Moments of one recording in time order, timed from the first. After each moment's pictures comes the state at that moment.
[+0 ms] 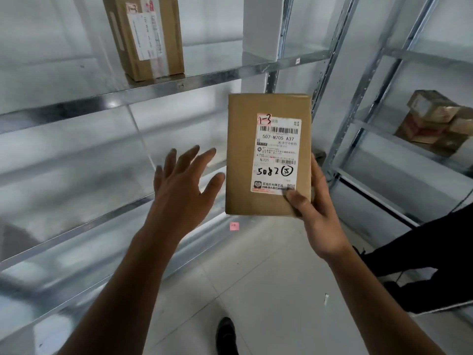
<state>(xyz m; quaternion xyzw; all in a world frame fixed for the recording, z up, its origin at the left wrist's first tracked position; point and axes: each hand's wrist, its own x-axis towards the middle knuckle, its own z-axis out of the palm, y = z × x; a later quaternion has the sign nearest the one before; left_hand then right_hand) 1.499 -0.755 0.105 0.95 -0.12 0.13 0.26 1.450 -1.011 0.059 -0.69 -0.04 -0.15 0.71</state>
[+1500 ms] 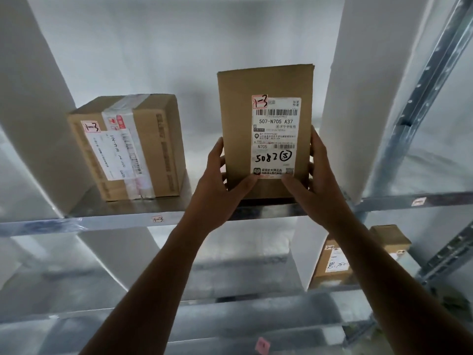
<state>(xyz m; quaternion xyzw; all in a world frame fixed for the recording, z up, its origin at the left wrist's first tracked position) 1.940 -0.877 0.196 0.80 0.03 0.24 0.56 2.037 -1.070 0.186 -0.70 -0.39 -0.11 0.59</state>
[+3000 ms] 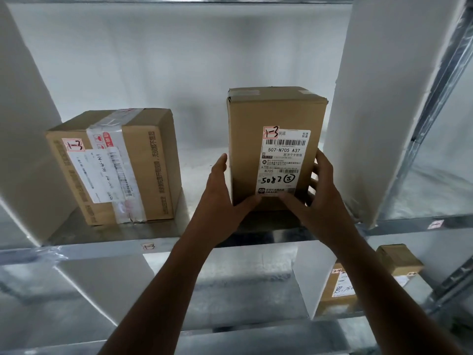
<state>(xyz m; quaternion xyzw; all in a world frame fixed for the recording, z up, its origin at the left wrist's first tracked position) 1.984 -0.858 0.182 0.84 0.06 0.22 0.49 2.071 -1.058 0.168 -0.76 -0.31 -0.12 0.56</state>
